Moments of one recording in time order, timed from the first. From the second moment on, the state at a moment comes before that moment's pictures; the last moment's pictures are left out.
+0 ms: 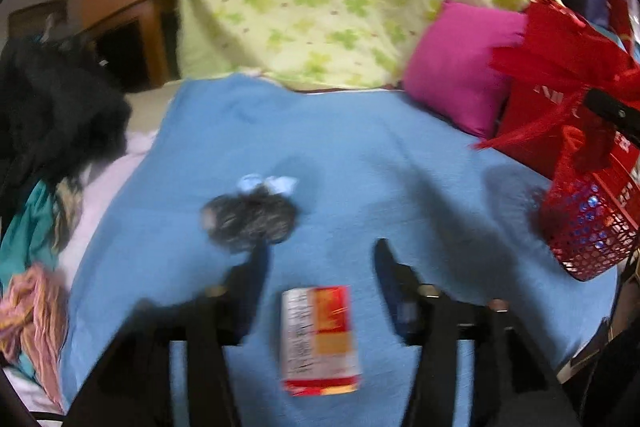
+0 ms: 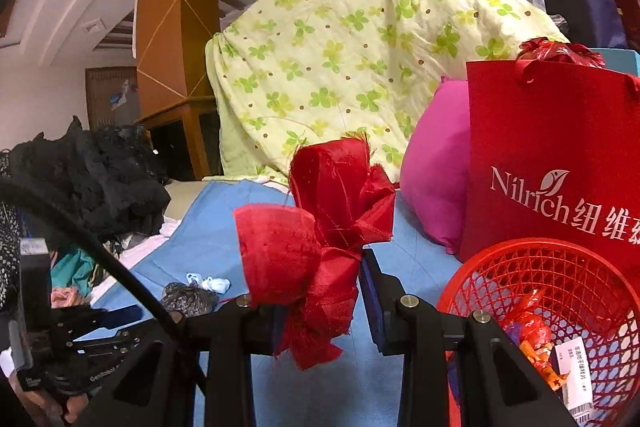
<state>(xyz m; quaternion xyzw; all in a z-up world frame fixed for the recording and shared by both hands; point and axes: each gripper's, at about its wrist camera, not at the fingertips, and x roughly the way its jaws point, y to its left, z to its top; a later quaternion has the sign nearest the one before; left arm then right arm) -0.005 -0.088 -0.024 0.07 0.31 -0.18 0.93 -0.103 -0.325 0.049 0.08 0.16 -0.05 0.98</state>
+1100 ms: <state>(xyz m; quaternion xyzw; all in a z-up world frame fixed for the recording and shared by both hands) -0.027 -0.142 -0.005 0.10 0.31 -0.21 0.92 -0.119 -0.338 0.056 0.09 0.12 -0.06 0.99</state>
